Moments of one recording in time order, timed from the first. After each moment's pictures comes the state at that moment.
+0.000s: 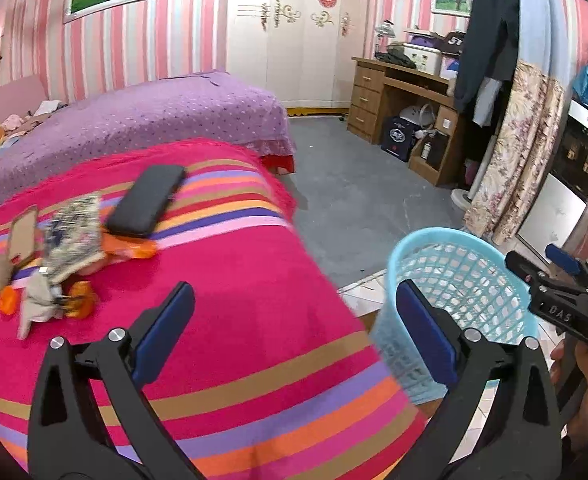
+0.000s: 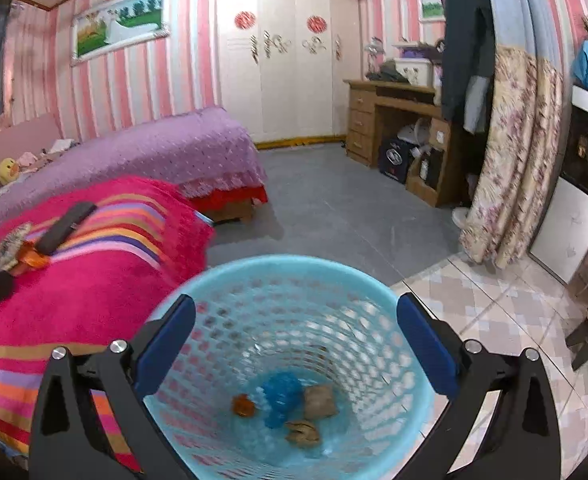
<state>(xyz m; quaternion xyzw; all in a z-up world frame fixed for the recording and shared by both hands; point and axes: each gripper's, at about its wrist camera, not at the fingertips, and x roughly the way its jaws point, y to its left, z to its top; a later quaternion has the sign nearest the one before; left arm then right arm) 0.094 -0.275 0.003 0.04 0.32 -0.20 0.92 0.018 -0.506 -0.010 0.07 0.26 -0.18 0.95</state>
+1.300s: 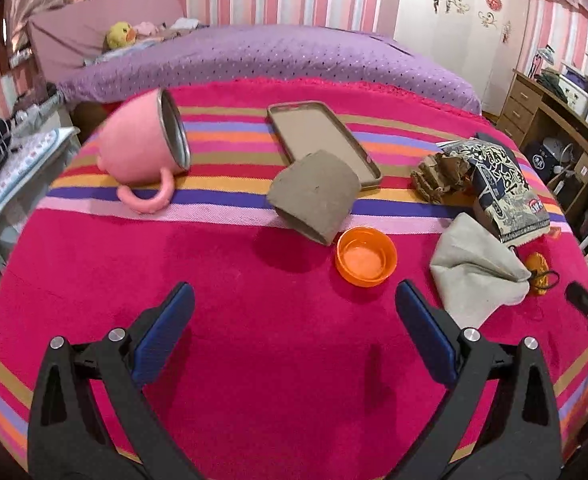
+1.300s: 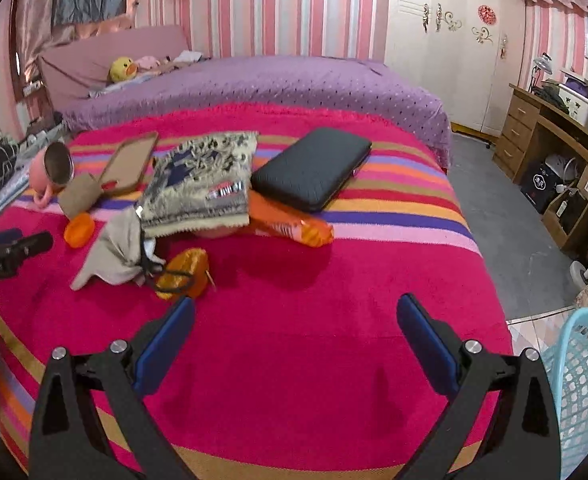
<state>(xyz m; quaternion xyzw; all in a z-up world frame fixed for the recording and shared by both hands) 0.192 0.075 -0.058 -0.04 0.40 0.01 0.91 0.172 -0.203 -0.042 -0.02 0.36 0.04 0.93</state>
